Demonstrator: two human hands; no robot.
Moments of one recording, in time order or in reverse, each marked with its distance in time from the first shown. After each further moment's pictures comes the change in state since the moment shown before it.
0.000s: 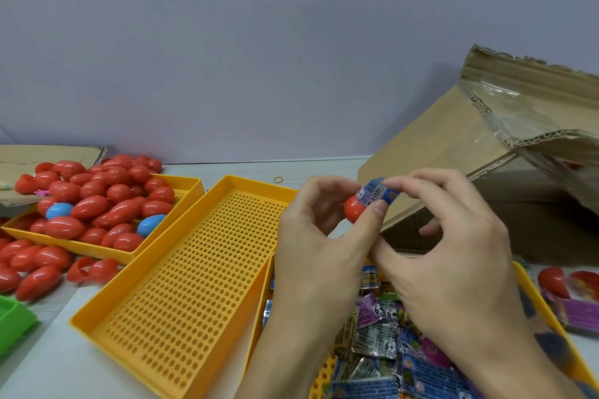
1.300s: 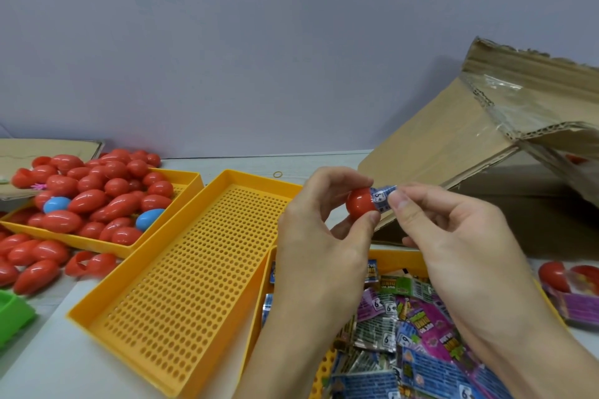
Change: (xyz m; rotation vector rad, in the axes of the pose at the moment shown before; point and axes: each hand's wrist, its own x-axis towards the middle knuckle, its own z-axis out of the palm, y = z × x) left_hand -0.001 0.004 -0.001 0.176 -0.073 0.074; right_hand 0.005 0.006 -0.001 0.512 -0.107 0.380
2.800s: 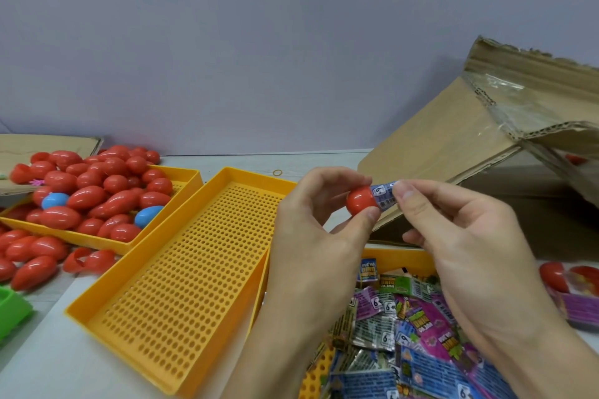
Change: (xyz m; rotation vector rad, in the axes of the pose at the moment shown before) left_hand 0.000 -0.001 -0.004 -0.075 0.009 -0.060; right_hand -0.002 -0.007 -0.001 0.132 0.017 0.020
